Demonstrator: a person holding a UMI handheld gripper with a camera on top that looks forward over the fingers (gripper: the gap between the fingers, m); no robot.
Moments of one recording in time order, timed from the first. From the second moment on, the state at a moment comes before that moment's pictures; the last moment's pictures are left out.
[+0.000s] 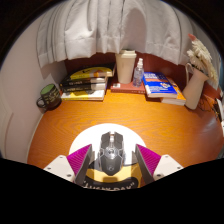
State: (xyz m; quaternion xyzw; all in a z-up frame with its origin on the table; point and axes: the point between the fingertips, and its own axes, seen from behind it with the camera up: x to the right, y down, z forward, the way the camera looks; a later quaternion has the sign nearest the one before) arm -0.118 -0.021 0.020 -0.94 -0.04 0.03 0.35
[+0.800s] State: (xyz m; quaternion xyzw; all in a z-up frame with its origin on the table) arm 0.038 -0.169 0.187 -0.90 -0.04 0.05 0.43
